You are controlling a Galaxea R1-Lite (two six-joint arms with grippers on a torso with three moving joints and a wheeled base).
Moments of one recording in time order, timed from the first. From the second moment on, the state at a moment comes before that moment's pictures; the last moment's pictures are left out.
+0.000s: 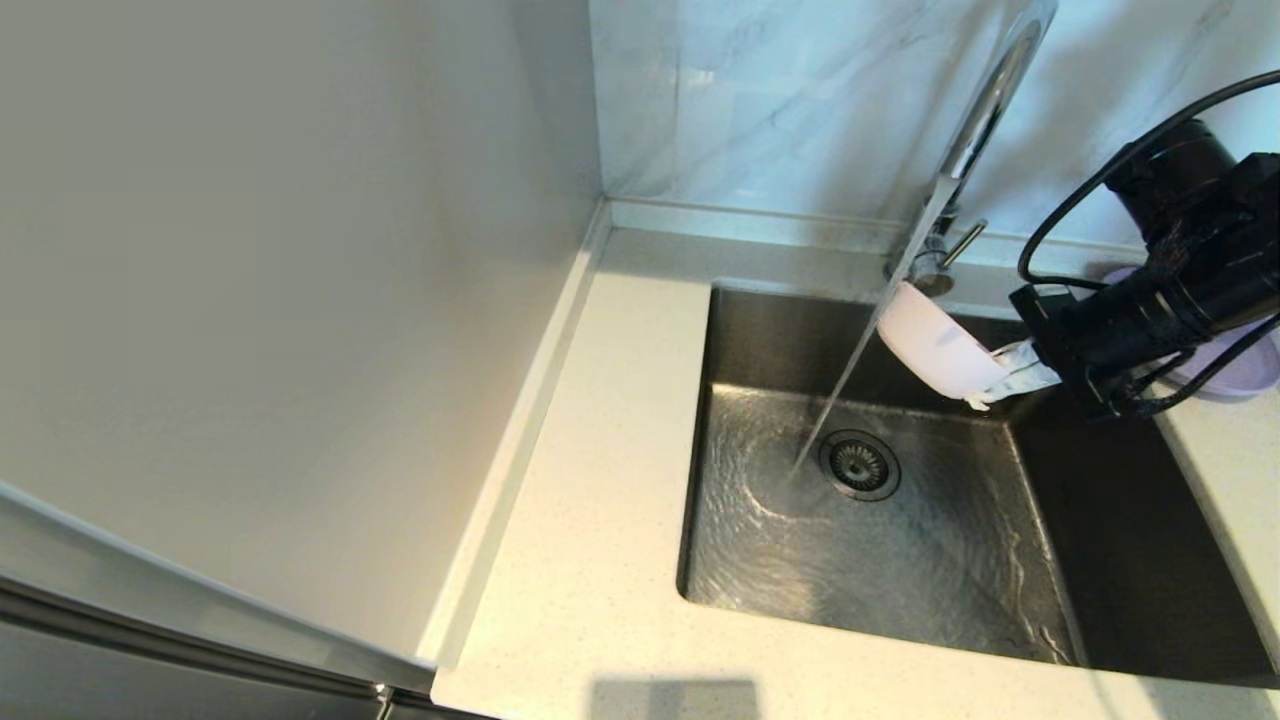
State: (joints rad) left arm 0.00 0.00 0.00 0.00 0.00 0.00; right arm 0.05 1.87 -1.86 0.92 0.28 1.30
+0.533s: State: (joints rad) left arm 0.00 0.00 0.00 0.00 0.00 0.00; right arm 0.05 1.89 -1.90 0.93 0.27 1.30
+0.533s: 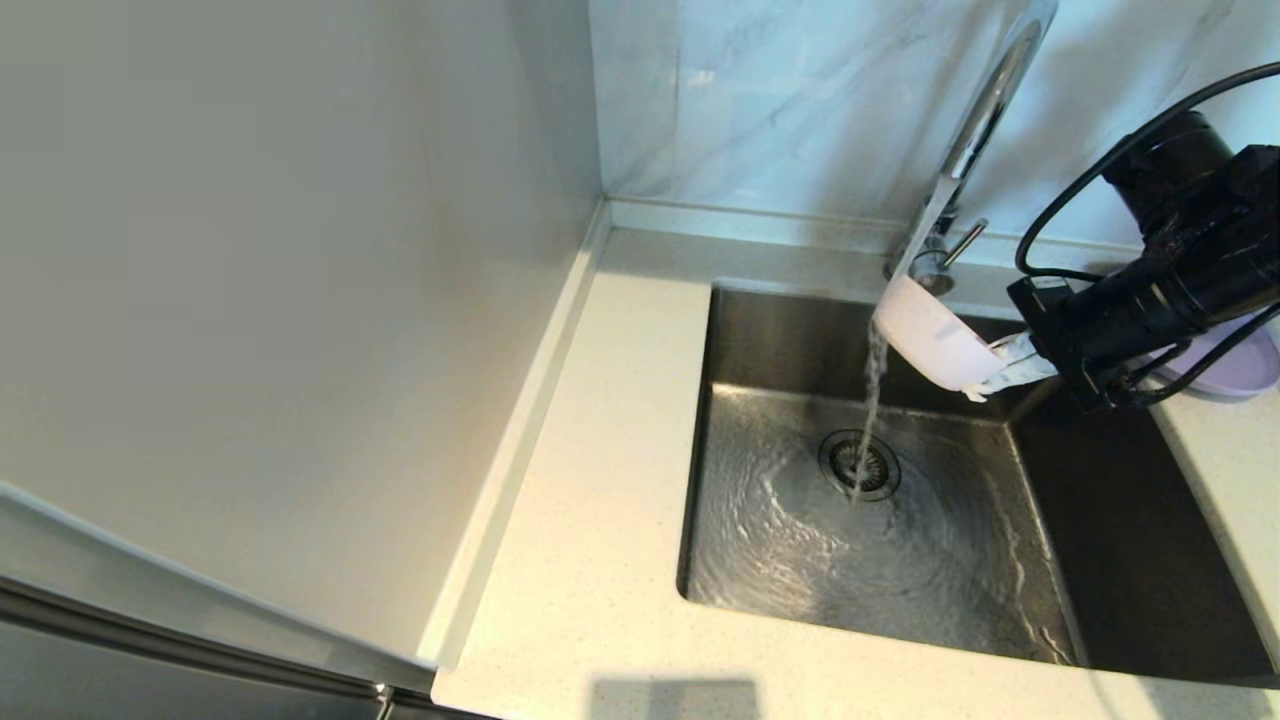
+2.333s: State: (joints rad) left arm 0.00 0.00 0.00 0.00 0.00 0.00; right arm -0.14 1.44 -0.80 -1.32 -0.17 -1.31
